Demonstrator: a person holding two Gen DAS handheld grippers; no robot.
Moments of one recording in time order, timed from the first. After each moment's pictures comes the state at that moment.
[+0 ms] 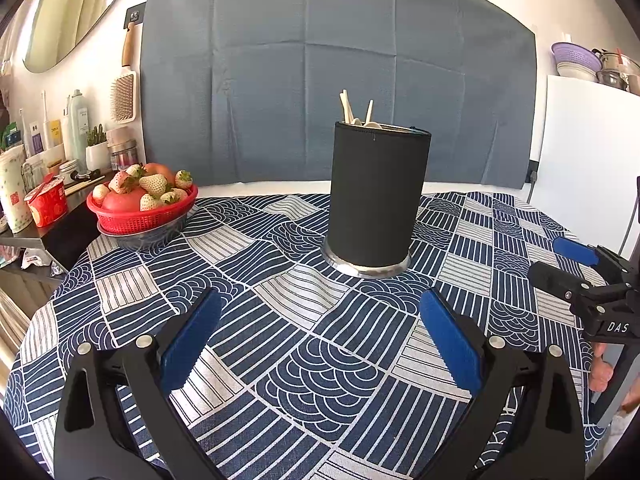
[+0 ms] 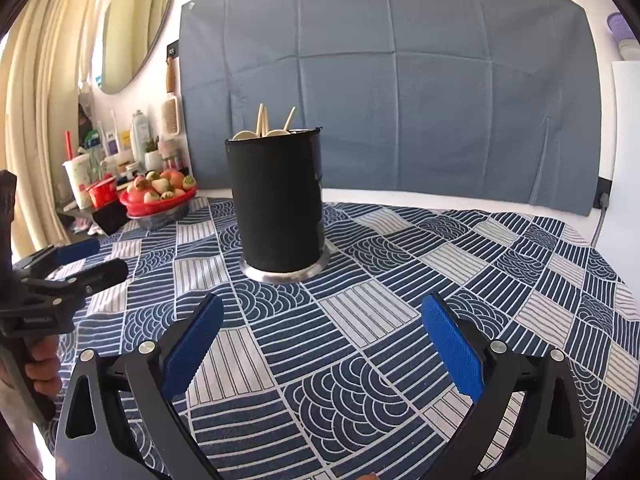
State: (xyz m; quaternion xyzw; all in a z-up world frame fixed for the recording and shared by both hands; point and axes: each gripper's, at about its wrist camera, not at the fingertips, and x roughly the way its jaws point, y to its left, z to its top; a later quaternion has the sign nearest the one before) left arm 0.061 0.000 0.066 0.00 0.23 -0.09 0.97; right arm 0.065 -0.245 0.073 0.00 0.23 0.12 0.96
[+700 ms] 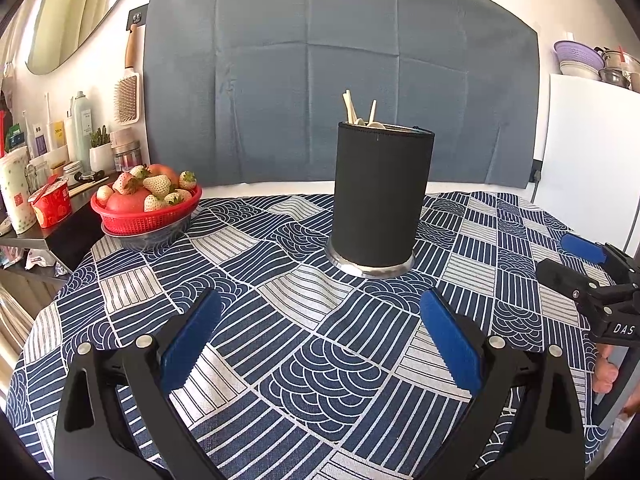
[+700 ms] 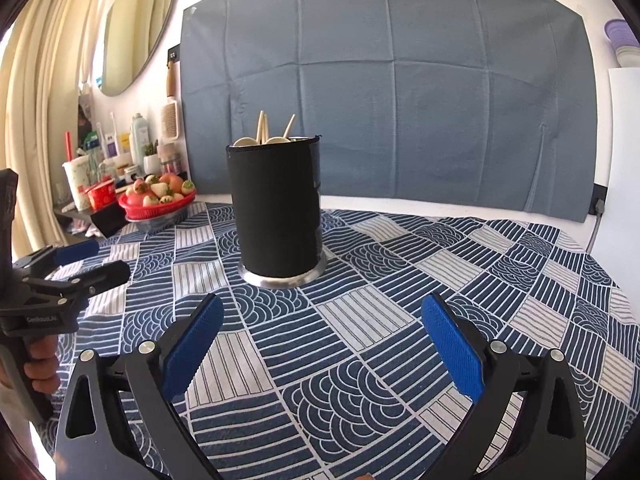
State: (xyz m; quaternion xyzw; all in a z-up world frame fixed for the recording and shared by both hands) left arm 0.060 0.000 0.067 0.00 0.23 -0.08 0.97; right arm 0.058 -0.243 0.075 -0.01 0.22 0.11 0.97
